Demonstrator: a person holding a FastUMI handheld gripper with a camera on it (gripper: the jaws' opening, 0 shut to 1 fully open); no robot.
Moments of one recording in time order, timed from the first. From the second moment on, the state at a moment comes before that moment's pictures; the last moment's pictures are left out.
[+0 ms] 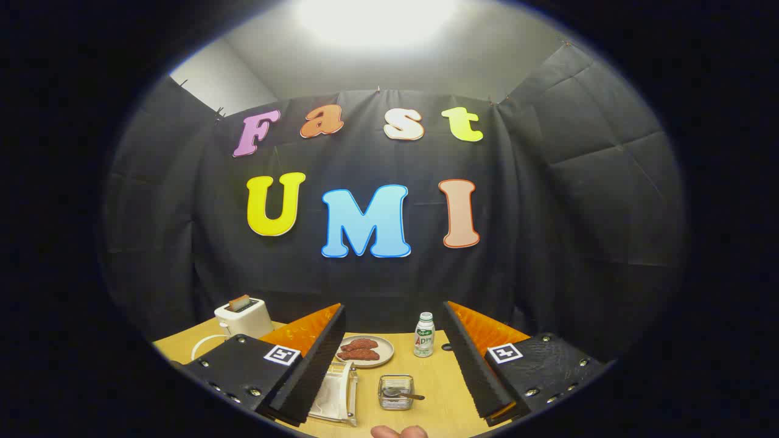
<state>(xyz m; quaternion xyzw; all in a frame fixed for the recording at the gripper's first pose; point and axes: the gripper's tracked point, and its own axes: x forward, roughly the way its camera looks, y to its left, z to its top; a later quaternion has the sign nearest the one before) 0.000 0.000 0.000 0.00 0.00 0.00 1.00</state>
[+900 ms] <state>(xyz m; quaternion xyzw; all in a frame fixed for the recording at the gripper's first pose) 0.008 0.028 -0.009 0.04 0.06 -0.02 1.00</state>
